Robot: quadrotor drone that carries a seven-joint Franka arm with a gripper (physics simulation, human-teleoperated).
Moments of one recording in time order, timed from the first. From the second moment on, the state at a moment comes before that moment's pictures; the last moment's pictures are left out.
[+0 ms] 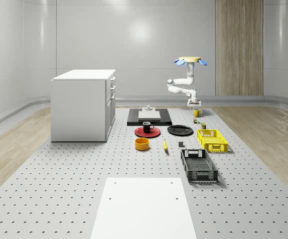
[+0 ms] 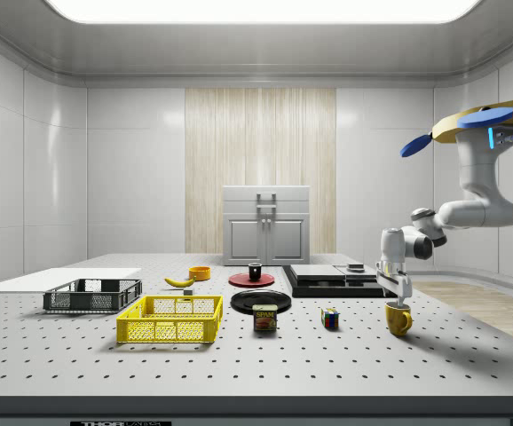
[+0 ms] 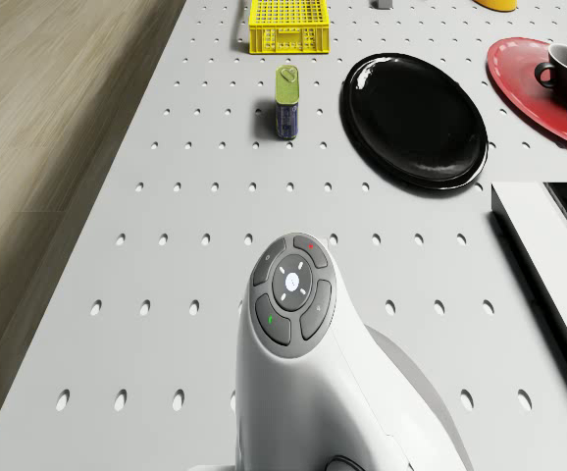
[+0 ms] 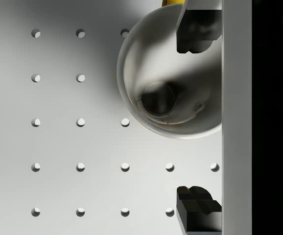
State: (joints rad) arm -1.26 -1.45 1.12 -2.70 -2.03 1.64 1.65
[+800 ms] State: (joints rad) arm -1.28 -1.43 1.07 -2.67 -2.08 1.66 1.66
